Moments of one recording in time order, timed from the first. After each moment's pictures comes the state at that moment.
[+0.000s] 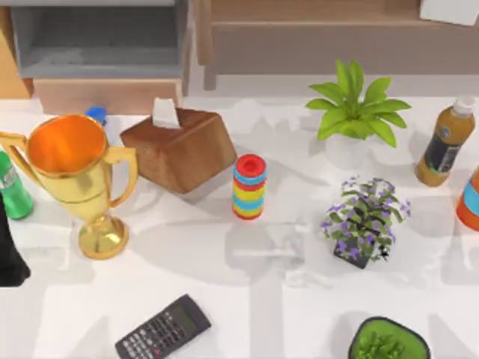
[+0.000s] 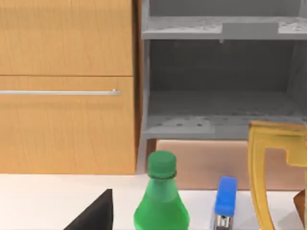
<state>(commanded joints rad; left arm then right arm) 0.00 0.00 0.00 0.00 0.00 0.00 0.00 0.00 0.00 0.00 0.00 0.00</state>
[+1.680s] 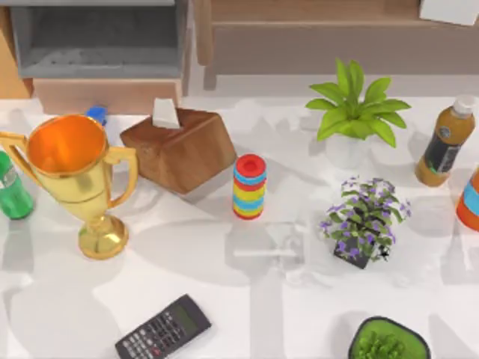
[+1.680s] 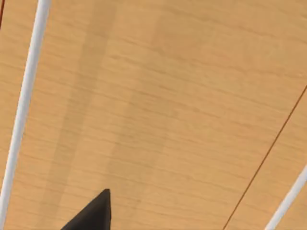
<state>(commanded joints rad) 0.37 1.89 0.87 0.93 0.35 1.29 0.00 0.00 0.00 0.00 0.00 0.00</state>
